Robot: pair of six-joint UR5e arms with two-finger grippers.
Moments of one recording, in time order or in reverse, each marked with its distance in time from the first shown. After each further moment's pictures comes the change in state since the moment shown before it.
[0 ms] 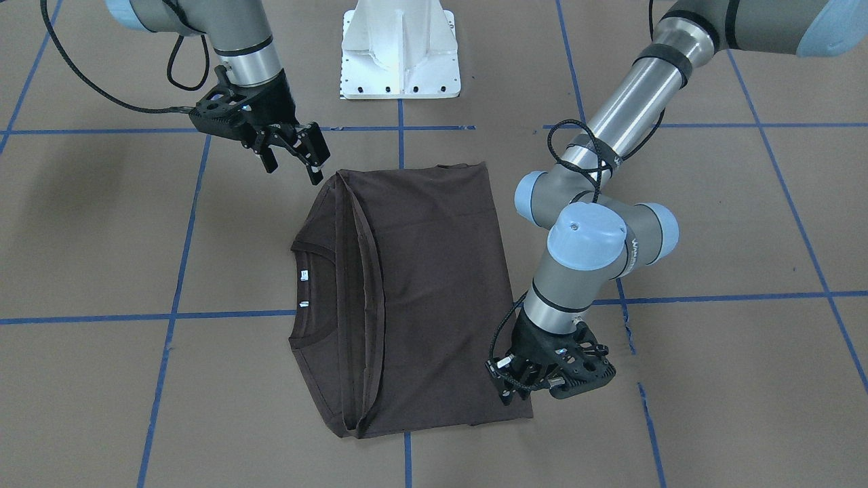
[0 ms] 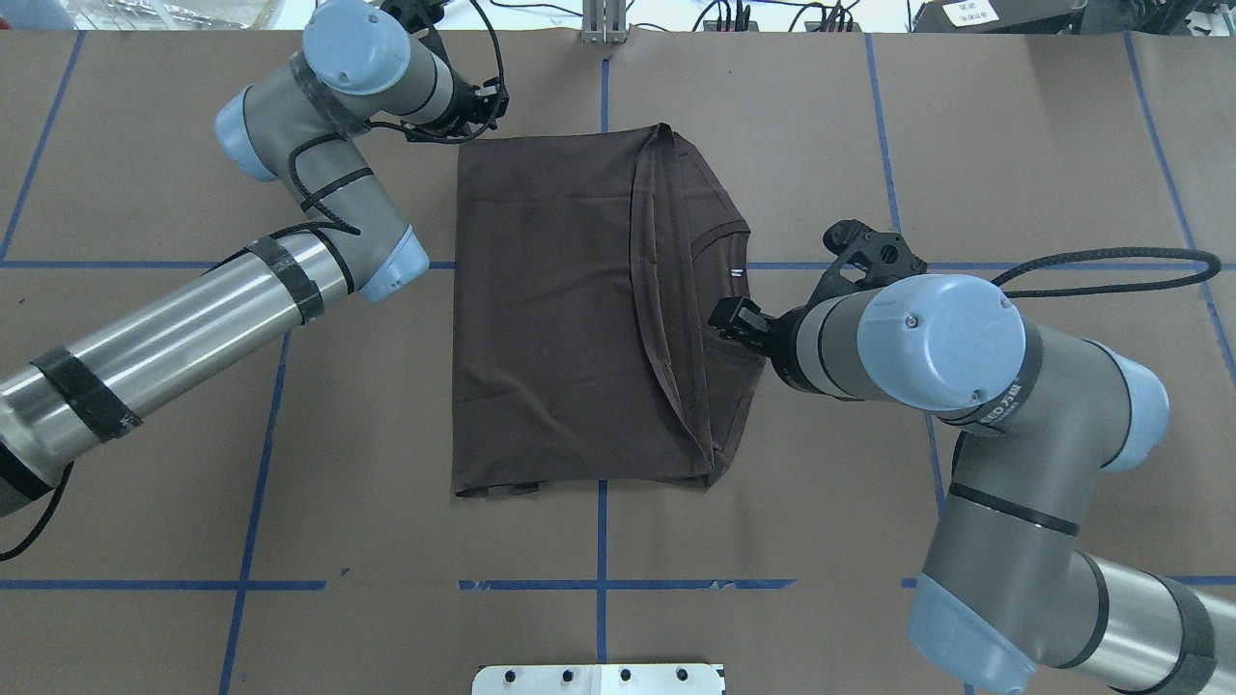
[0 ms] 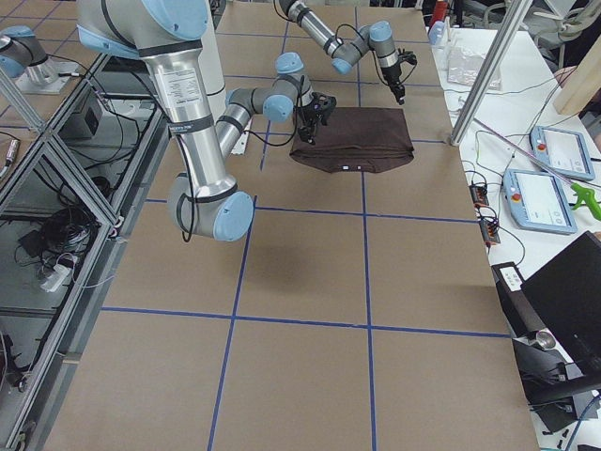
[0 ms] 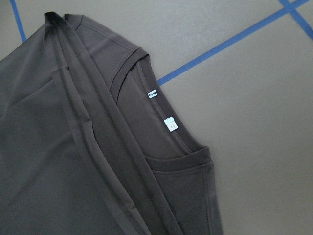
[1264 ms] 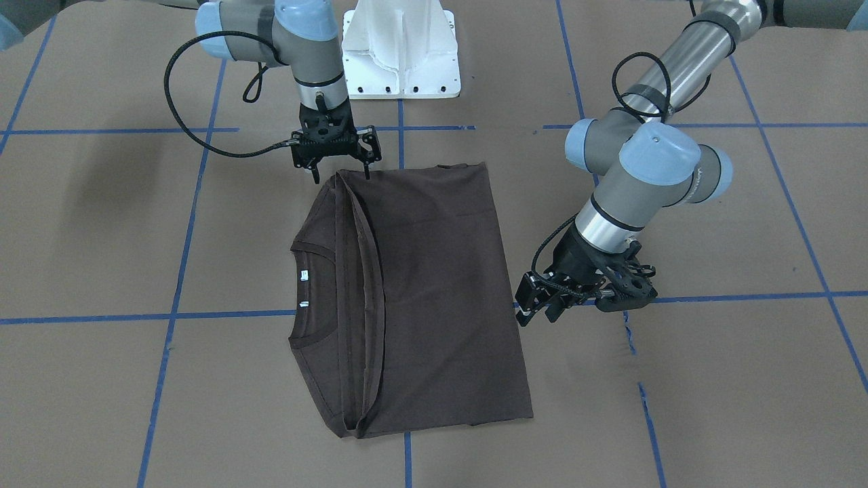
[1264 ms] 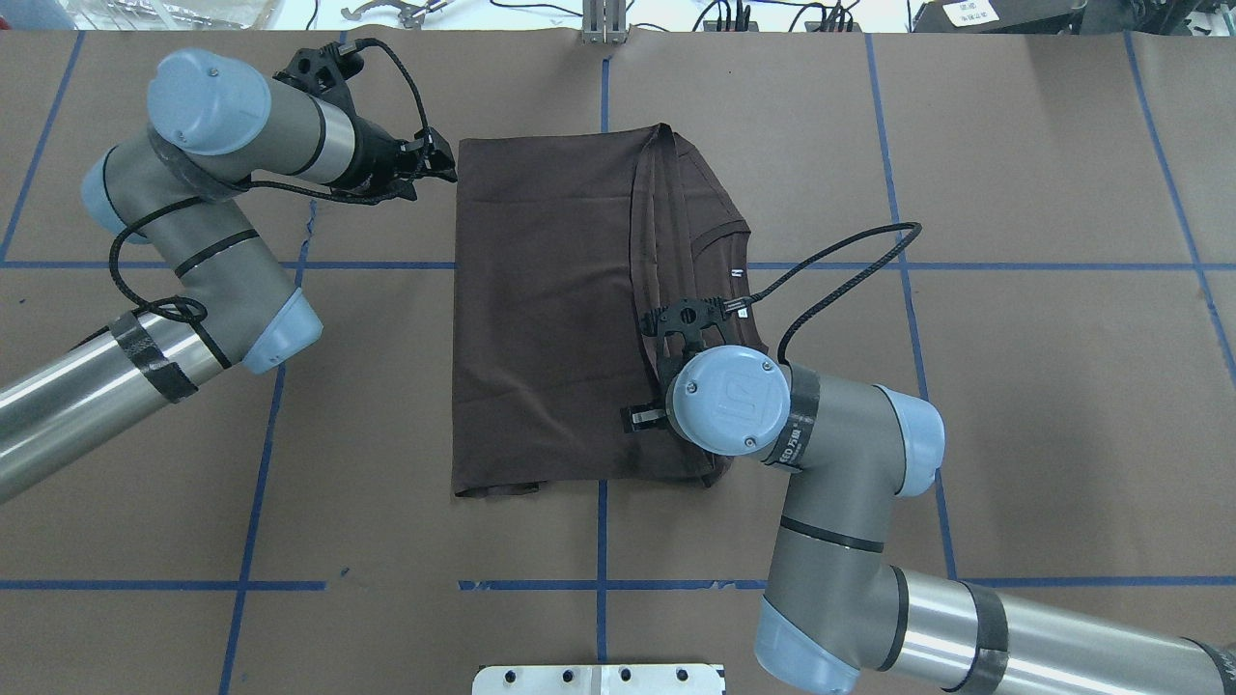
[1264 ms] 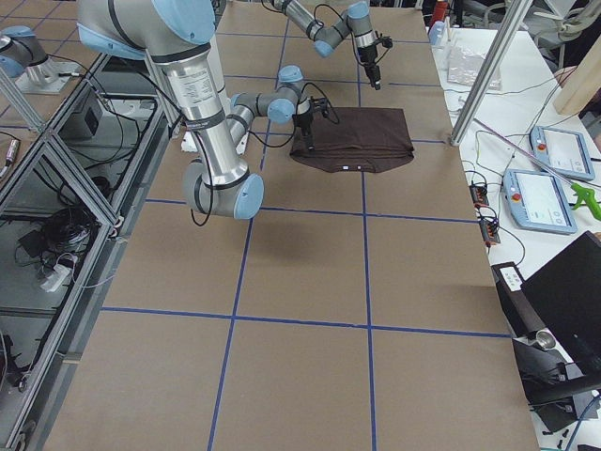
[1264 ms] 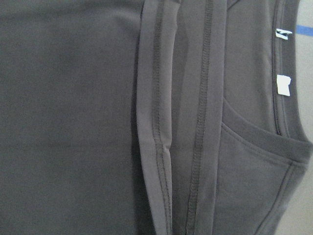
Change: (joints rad) left arm 0.000 0.302 -0.399 0.006 -0.136 -0.027; right arm -0.105 0.181 -0.314 -0.010 -0.039 -0.647
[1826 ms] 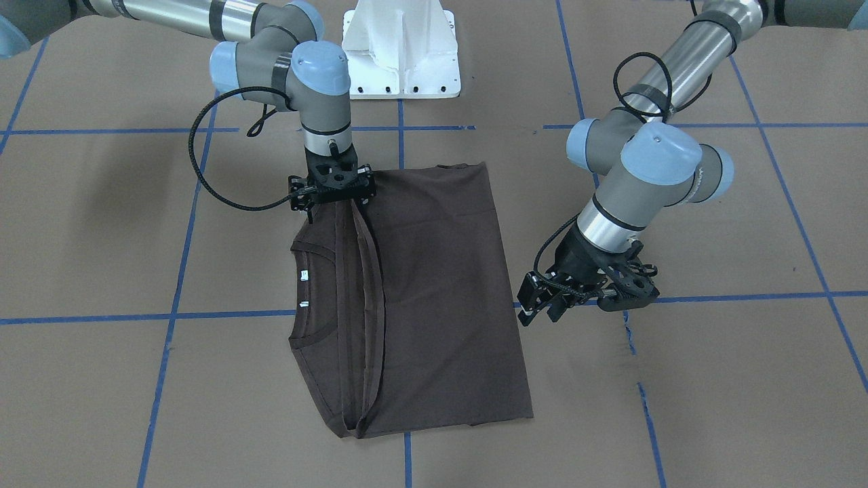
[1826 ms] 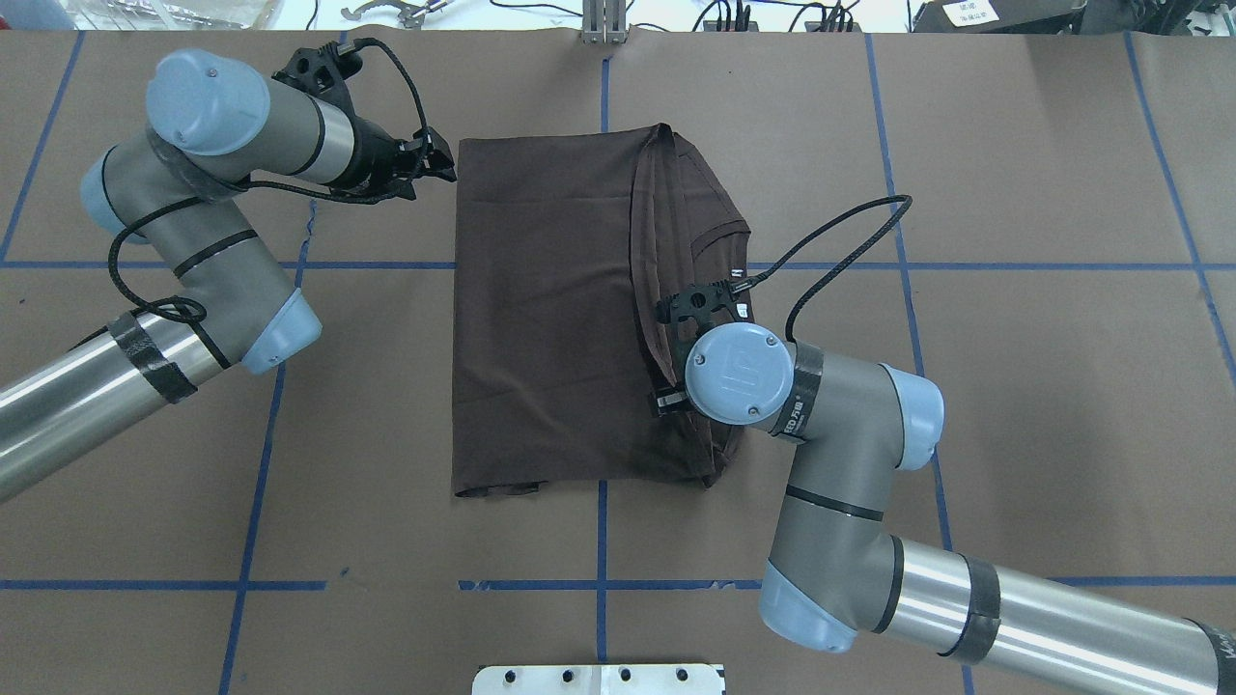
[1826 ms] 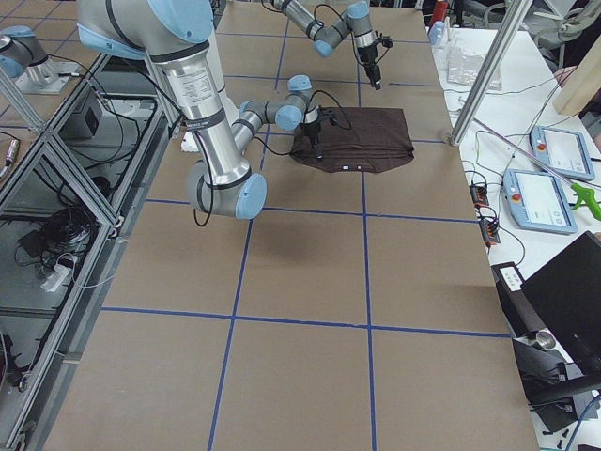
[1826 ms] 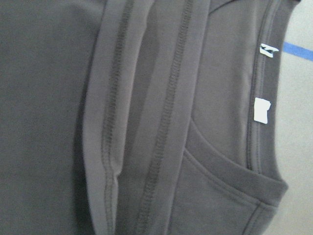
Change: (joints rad) left arm 0.000 0.002 0.000 0.000 0.003 0.000; right arm 0.046 -0.024 -0.056 0.009 0.010 -0.112
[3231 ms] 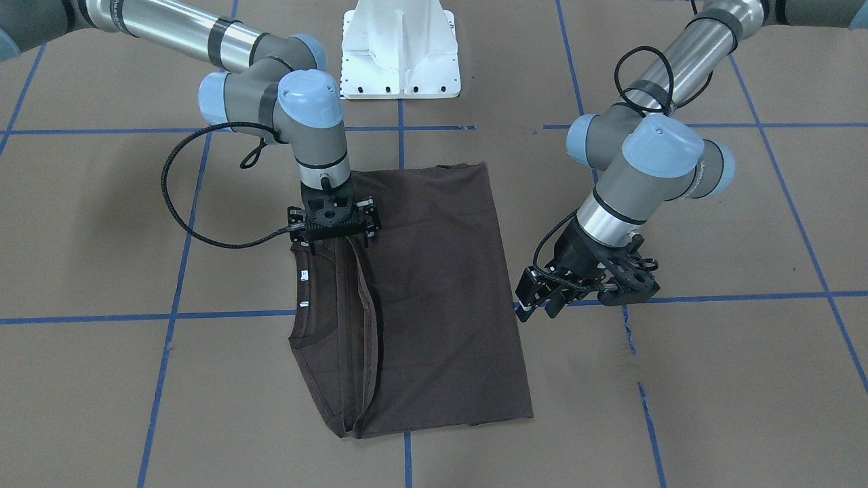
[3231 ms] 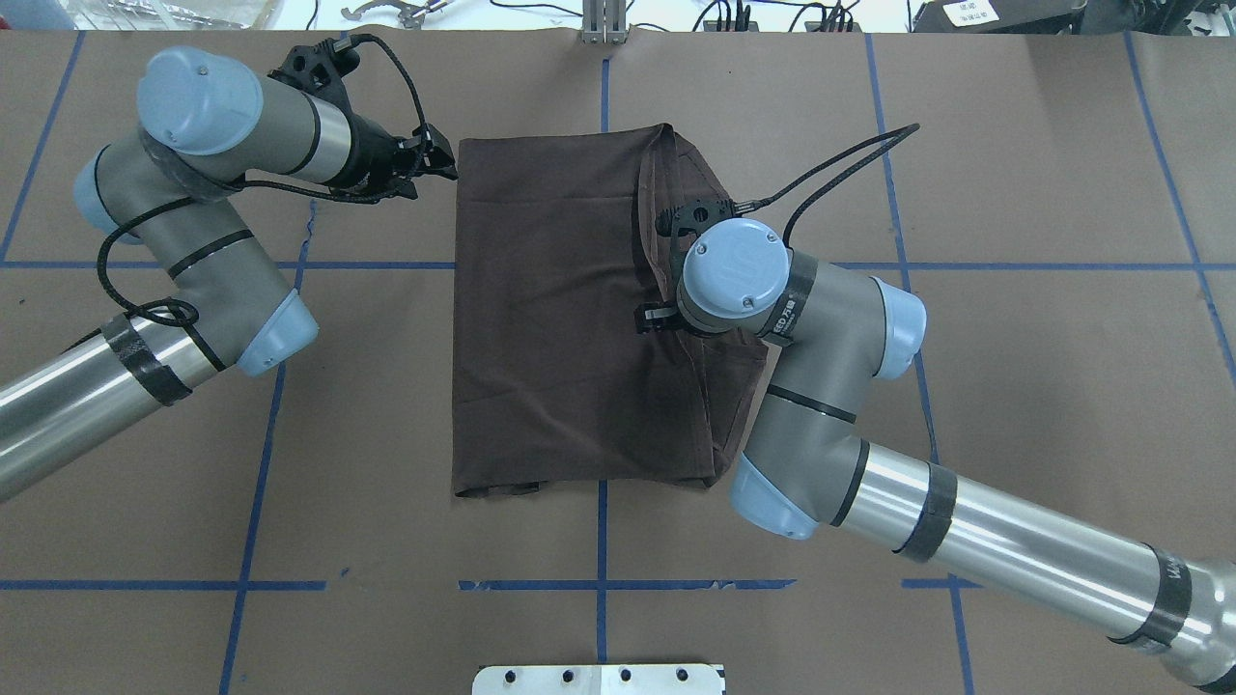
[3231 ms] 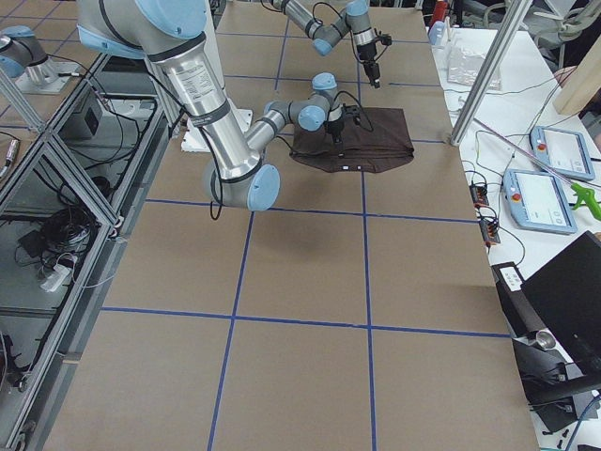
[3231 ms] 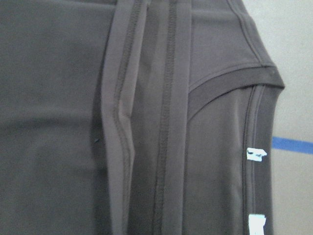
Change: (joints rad) left arm -0.001 0.015 -0.038 0.002 -0.007 -0.019; right arm 0.130 0.125 -0.206 0.131 0.080 0.053
